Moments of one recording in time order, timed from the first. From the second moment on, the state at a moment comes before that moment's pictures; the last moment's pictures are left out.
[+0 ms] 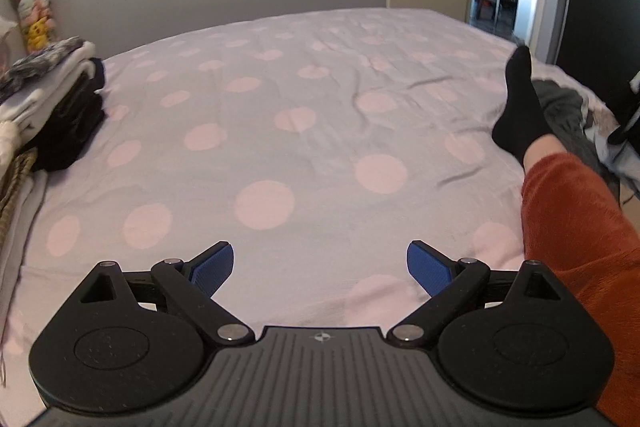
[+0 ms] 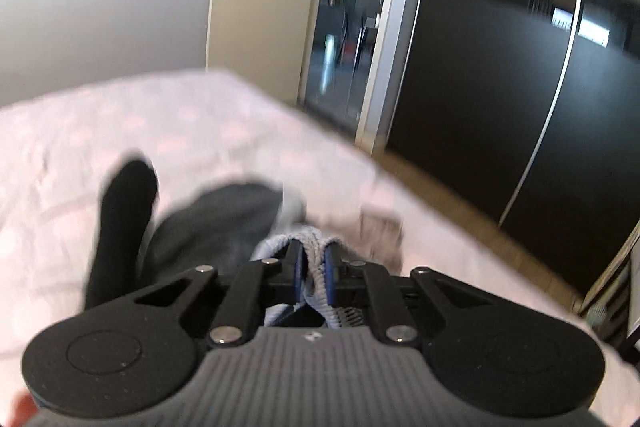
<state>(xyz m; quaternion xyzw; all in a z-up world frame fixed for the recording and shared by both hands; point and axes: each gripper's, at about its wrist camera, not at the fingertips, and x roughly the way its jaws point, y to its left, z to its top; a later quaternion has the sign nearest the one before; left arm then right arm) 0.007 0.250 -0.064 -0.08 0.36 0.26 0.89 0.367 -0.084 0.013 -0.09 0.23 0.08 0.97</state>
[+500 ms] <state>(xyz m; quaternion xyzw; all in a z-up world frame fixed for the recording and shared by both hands) -0.087 0.272 0.029 -0.09 0.23 0.31 0.92 0.176 0.000 0.266 -0.05 -0.01 0.28 0.96</state>
